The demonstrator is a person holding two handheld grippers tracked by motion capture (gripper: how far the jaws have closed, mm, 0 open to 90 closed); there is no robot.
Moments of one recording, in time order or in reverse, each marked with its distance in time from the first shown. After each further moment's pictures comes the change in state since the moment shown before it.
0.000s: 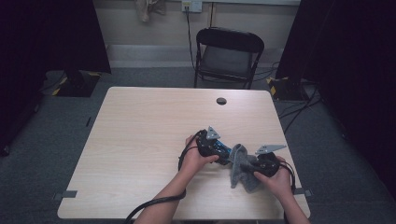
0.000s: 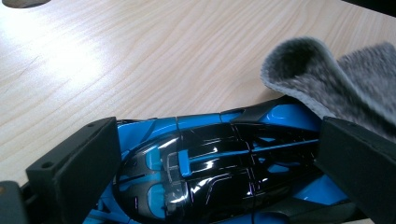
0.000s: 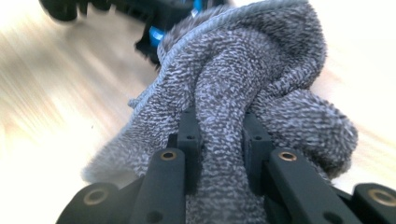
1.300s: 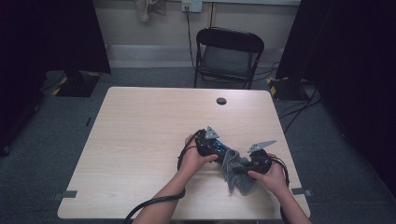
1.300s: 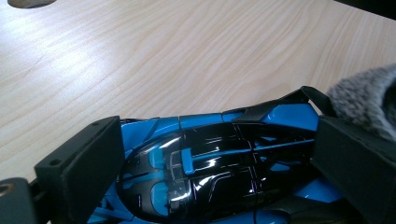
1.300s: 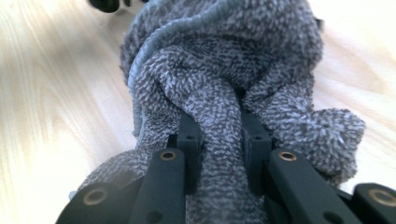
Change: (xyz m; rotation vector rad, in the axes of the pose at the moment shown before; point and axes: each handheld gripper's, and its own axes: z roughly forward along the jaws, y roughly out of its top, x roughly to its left) left arm 0.002 -0.001 -0.002 -0.009 0.005 -0.010; right arm 0.002 0.014 0.020 0.086 0.173 -0.021
